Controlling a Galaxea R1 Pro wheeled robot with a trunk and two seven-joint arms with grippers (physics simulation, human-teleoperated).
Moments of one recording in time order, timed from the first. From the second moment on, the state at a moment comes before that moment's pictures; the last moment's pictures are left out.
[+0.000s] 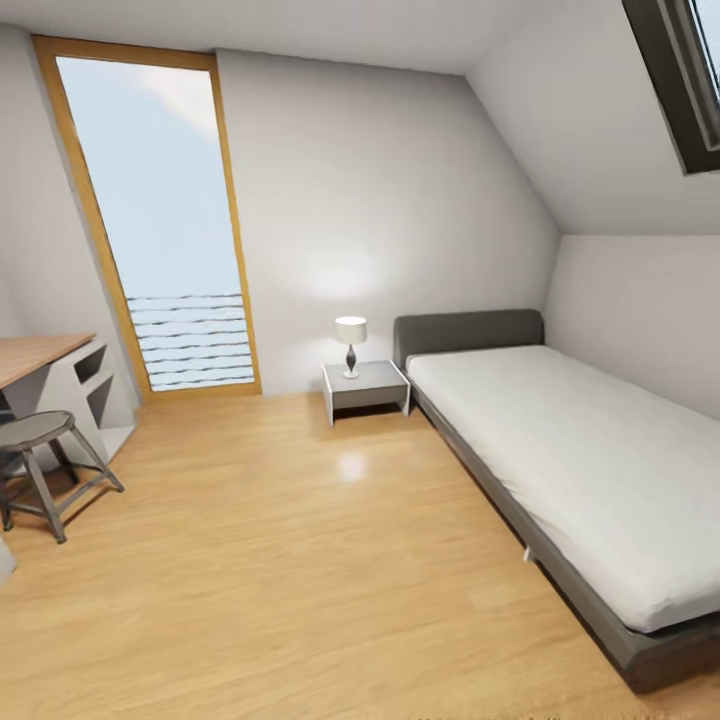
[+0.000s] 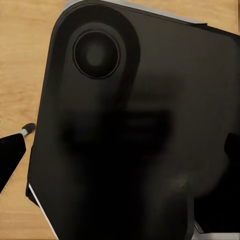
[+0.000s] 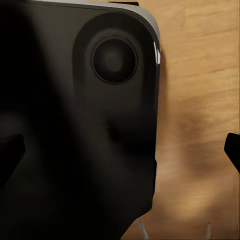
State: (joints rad) left arm 0.00 -0.03 0.03 -0.03 0.25 -0.02 0.00; right arm 0.00 -0.01 0.00 0.00 0.01 -0.06 -0.02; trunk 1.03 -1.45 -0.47
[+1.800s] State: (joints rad) left arm 0.00 -0.03 0.03 -0.03 0.24 -0.02 0.00; right arm 0.00 -0.02 0.00 0.00 0.01 -0.05 -0.01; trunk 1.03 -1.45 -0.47
